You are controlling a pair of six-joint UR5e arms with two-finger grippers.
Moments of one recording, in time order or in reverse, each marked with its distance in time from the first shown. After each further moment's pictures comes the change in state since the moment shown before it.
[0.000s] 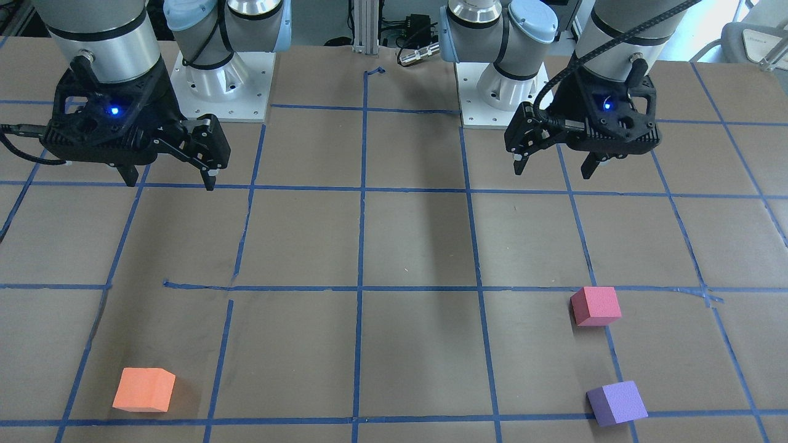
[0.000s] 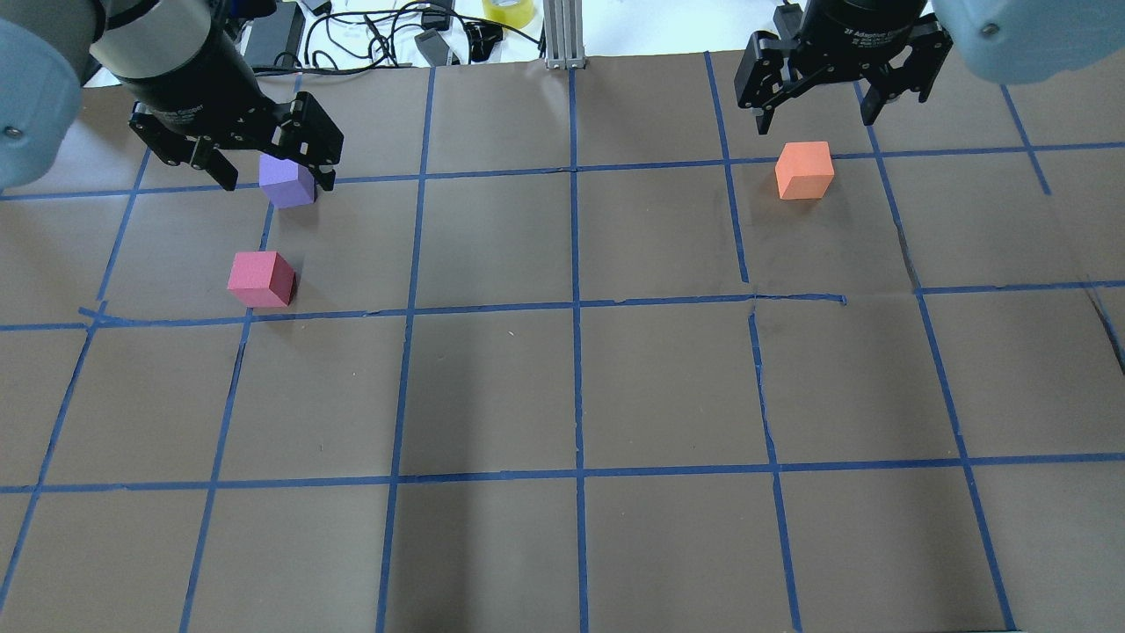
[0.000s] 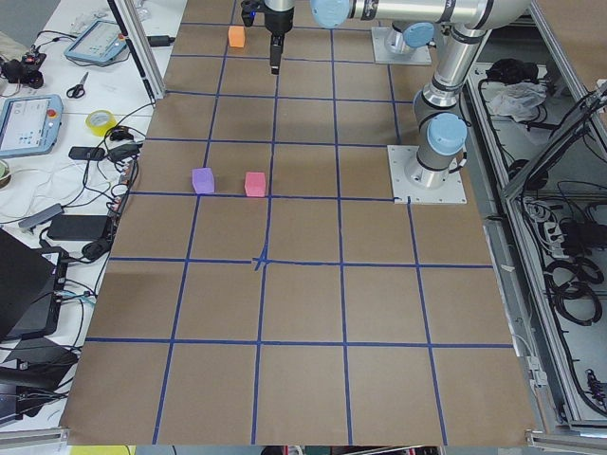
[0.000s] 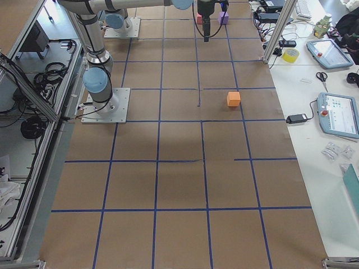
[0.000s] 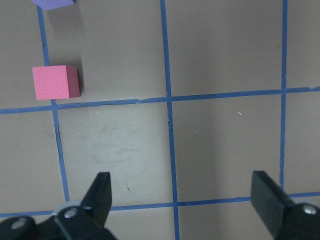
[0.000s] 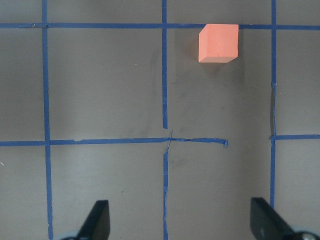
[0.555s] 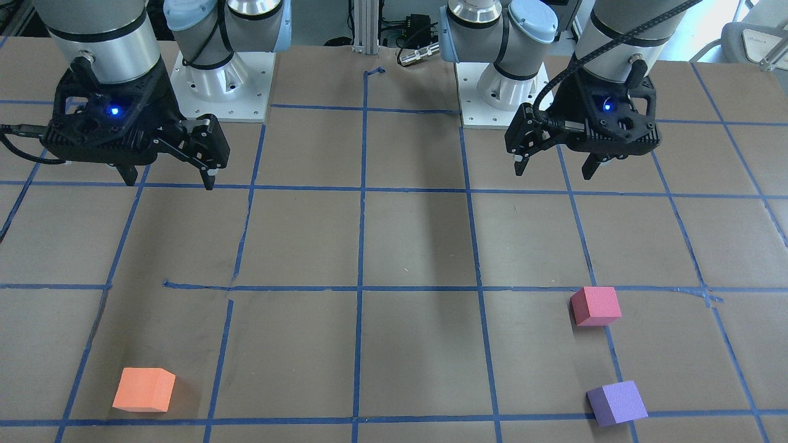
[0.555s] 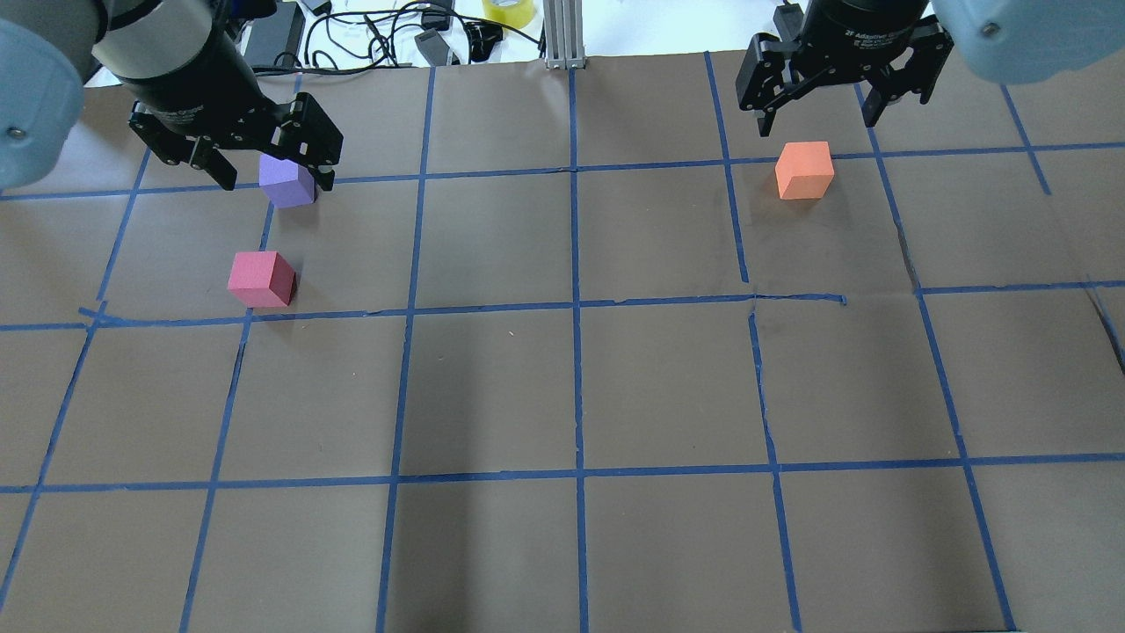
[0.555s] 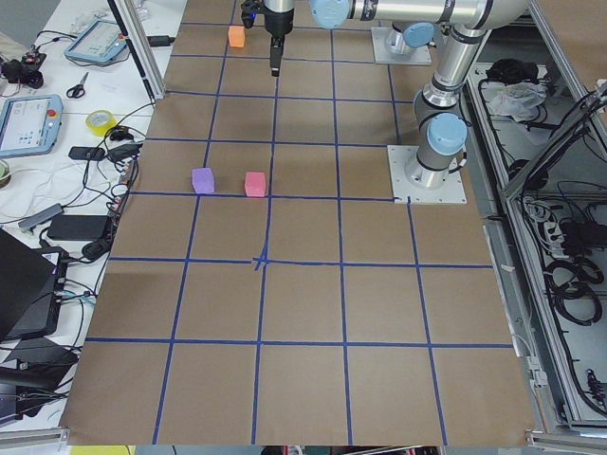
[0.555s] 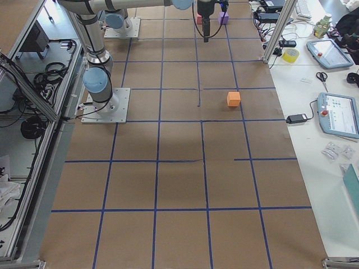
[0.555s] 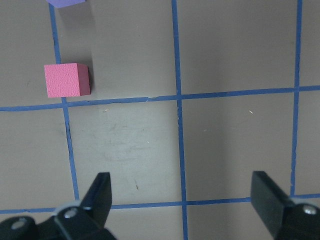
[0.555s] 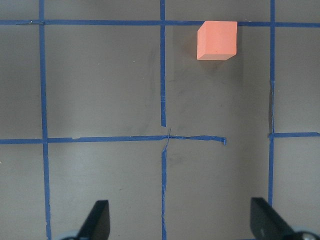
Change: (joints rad) left arm -0.001 -0.001 0.000 0.004 -0.001 0.000; right arm 0.000 0.000 0.000 0.005 -0.005 -0.002
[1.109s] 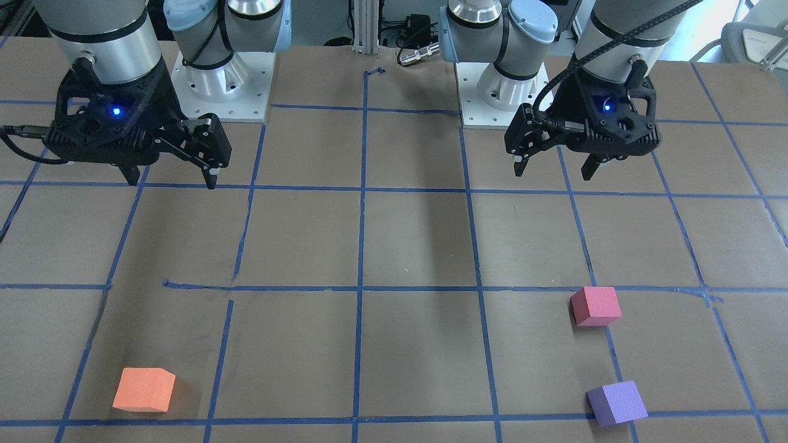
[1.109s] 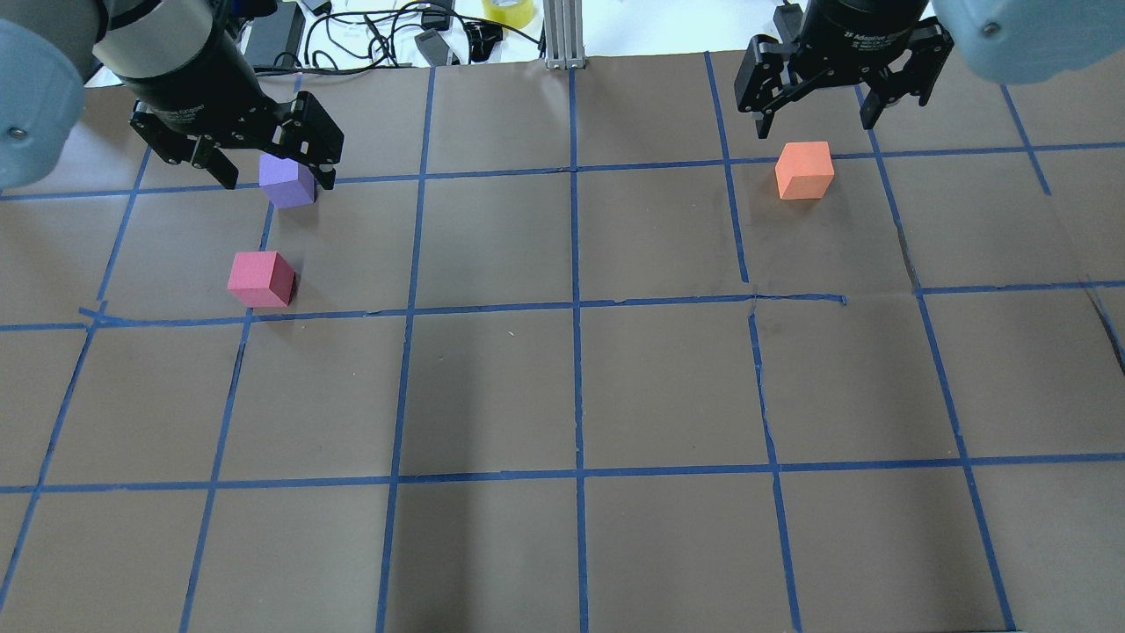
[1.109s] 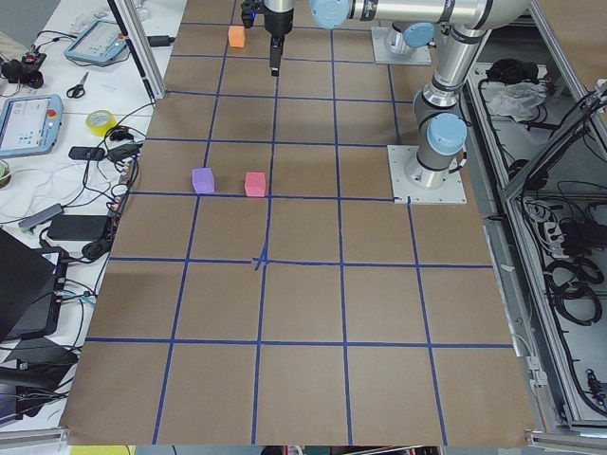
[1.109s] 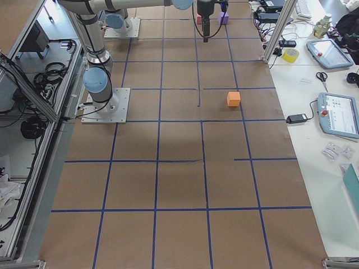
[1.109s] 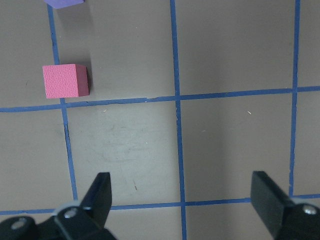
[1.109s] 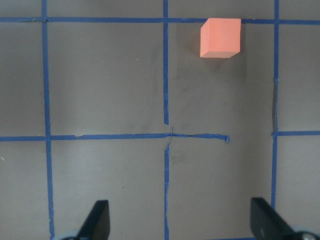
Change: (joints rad) left arm 0.000 -0.001 0.000 0.004 -0.002 0.000; right arm 0.000 0.000 0.000 0.008 0.019 -0.003
